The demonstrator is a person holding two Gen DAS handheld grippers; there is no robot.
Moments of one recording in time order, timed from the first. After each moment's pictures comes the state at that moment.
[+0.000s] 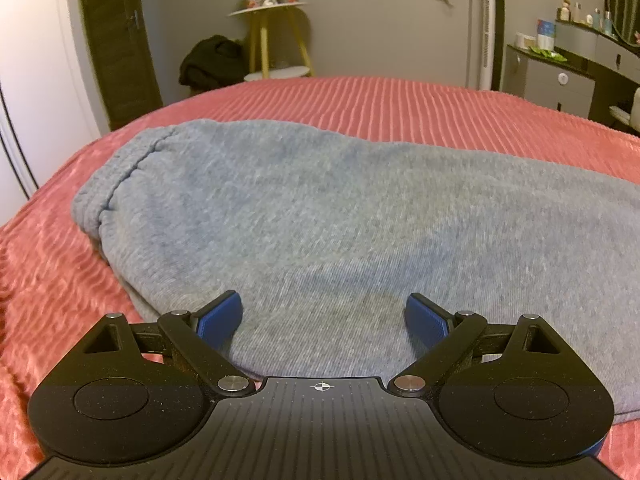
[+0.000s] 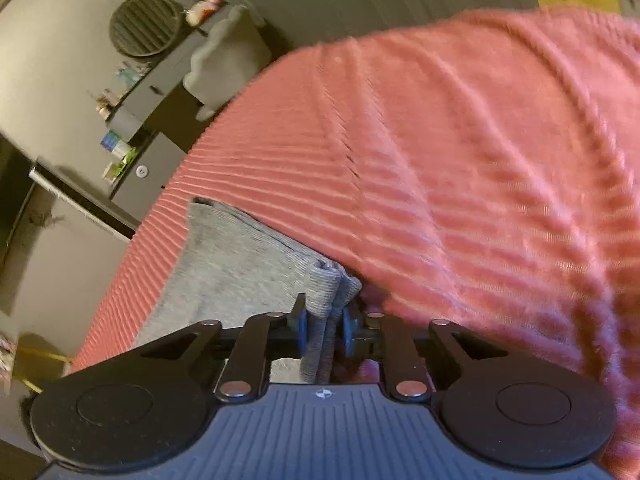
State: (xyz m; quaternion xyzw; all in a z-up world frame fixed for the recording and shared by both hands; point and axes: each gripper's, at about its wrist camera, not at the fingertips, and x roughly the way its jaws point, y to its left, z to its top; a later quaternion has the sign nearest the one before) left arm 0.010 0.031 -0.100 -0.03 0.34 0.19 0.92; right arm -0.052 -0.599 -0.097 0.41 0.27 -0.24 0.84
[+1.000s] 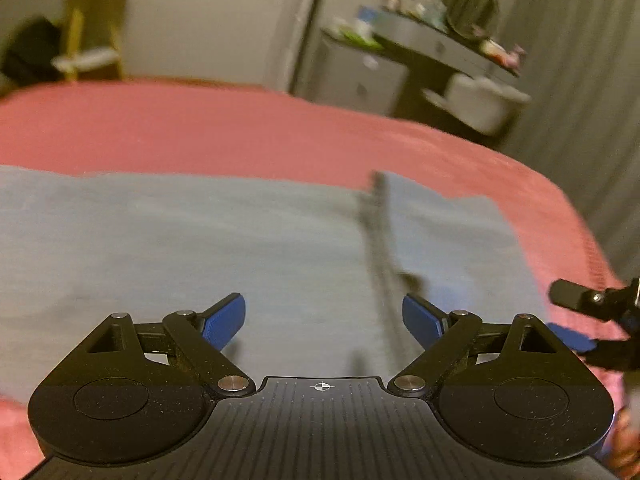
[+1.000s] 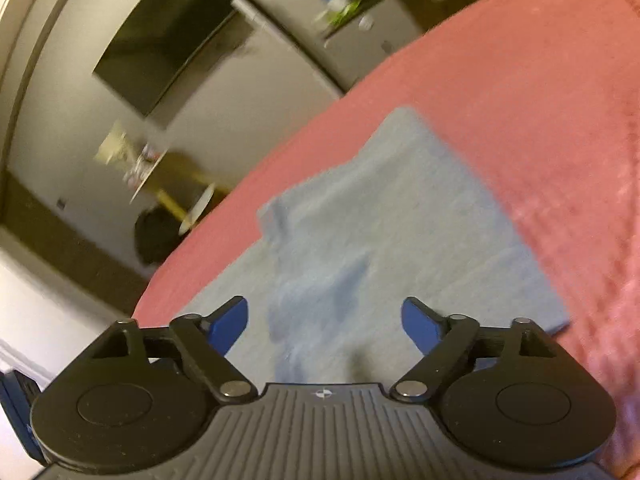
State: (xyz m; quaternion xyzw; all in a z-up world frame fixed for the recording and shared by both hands) left arm 0.054 -0.107 -0.041 -0.10 0.38 -0.12 0.91; right arm -0.030 -0.377 -0.059 0.35 0.32 0.08 0.88
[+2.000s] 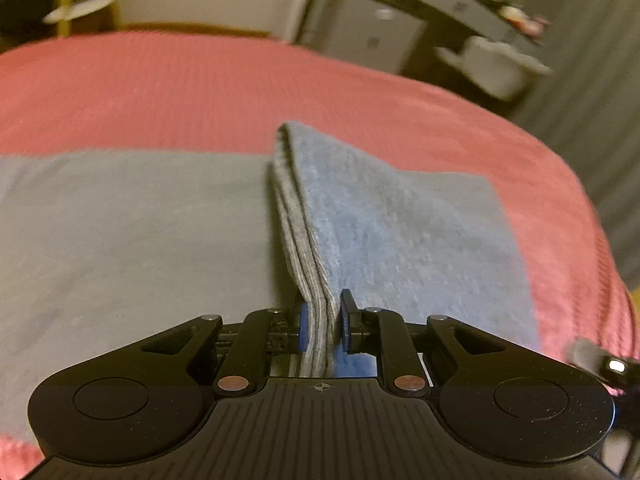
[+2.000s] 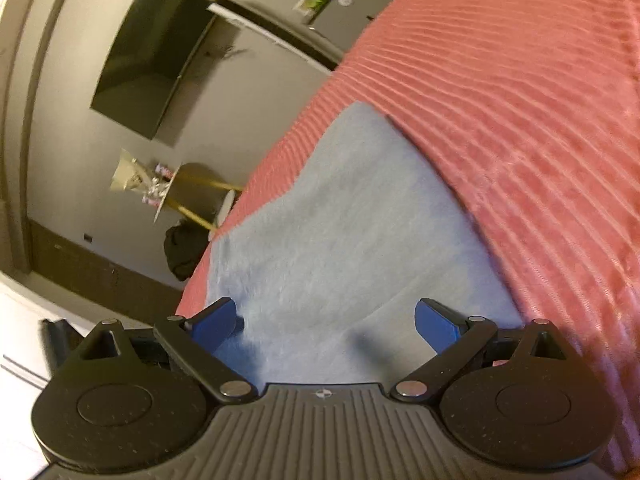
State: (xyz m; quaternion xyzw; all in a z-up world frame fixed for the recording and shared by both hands) left arm 0.108 -0.093 -0.046 -0.12 0.46 -0.10 0.88; right arm -0.020 -0.383 -0.090 0.44 0.34 0.12 0.82
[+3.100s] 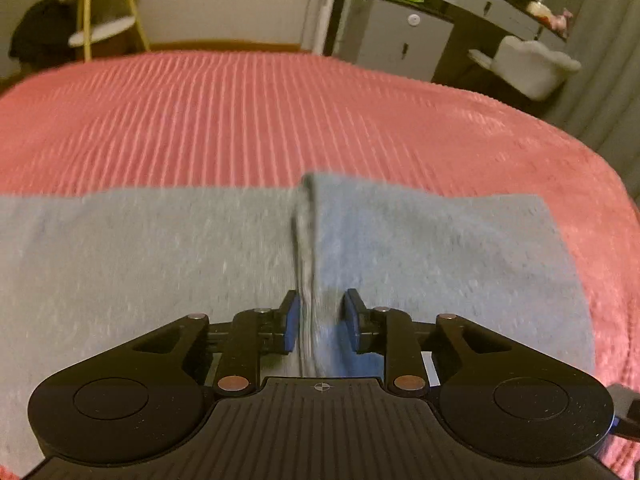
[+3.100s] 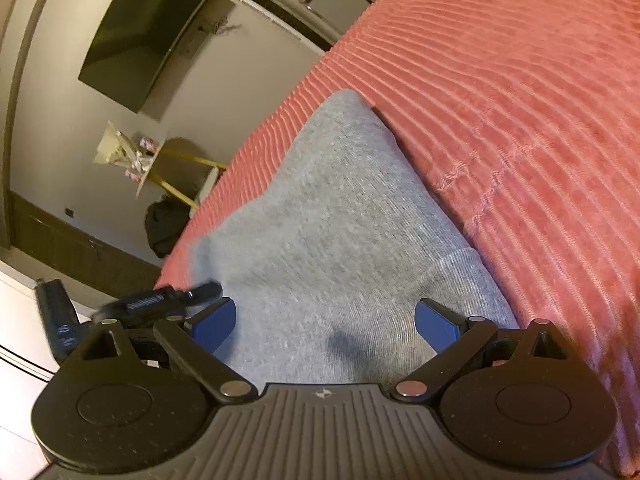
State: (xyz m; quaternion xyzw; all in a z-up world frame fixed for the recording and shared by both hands) left arm 0.132 -0.086 -0.049 -0.08 0.45 -0.07 0.89; right arm 0.000 -0.366 -0.093 0.40 0.38 0.11 0.83
